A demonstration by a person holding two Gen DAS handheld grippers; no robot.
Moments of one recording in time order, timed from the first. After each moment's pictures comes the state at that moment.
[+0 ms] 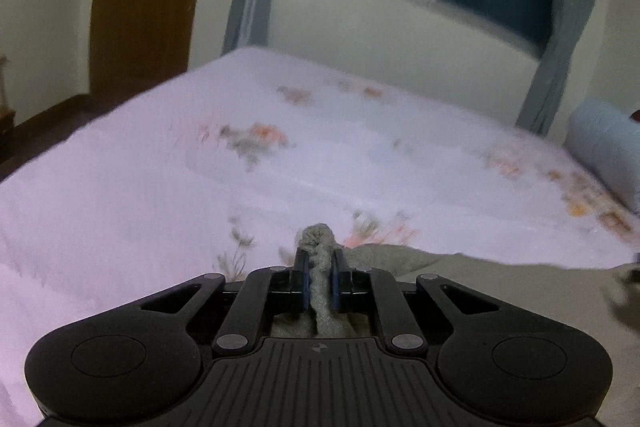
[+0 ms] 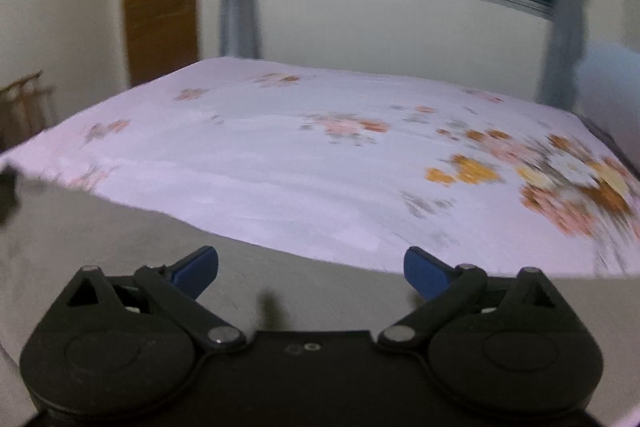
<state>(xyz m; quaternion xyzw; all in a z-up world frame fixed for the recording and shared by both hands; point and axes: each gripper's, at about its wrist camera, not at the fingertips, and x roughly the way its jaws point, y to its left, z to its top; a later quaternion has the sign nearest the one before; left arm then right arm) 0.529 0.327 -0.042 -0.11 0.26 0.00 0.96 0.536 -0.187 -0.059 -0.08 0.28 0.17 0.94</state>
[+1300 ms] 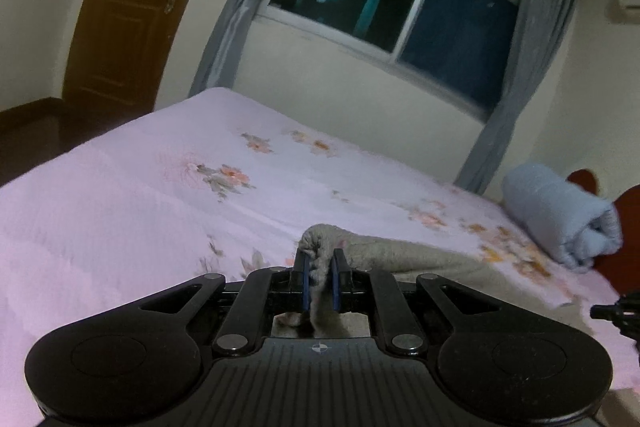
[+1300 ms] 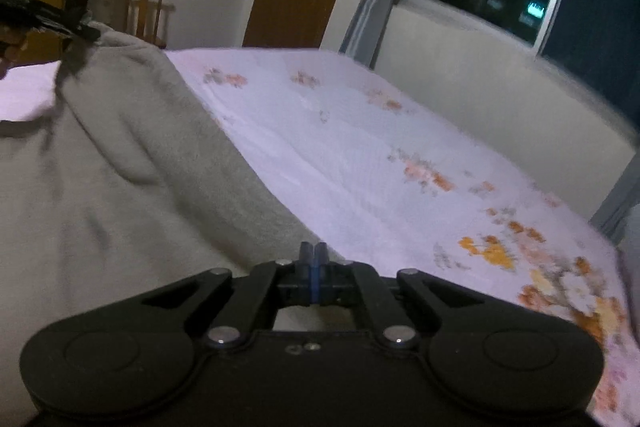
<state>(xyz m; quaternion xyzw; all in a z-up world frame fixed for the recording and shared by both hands) 0.399 0.357 0.002 -0.18 0.19 -0.07 0.96 0.407 -0.201 0.020 -0.24 0.23 0.29 0.90</state>
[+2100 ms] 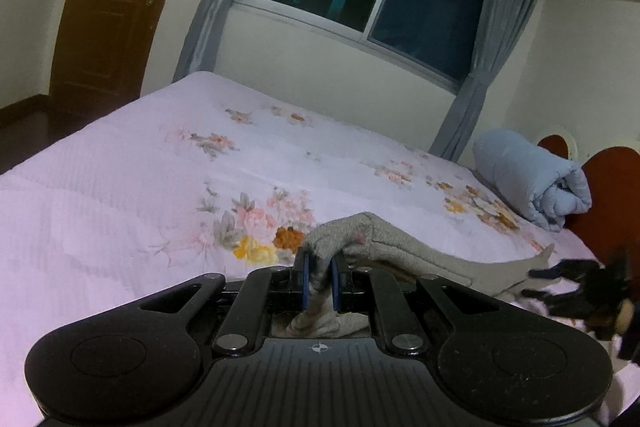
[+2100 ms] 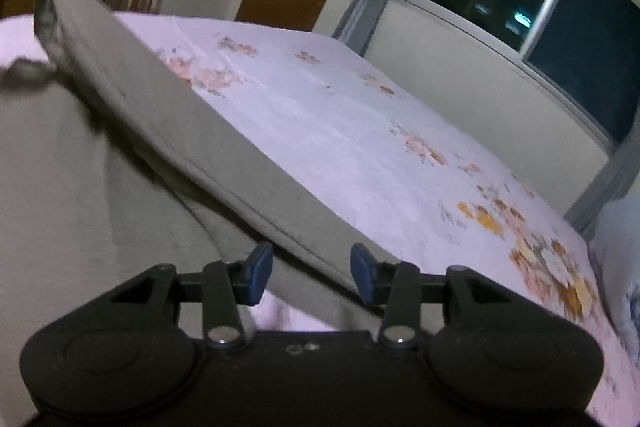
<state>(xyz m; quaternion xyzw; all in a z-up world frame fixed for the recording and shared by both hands) 0.295 0.352 0.015 -0.16 0.22 -0.10 0.96 0.389 -0.168 -0.049 -0.31 0.24 0.25 0.89</state>
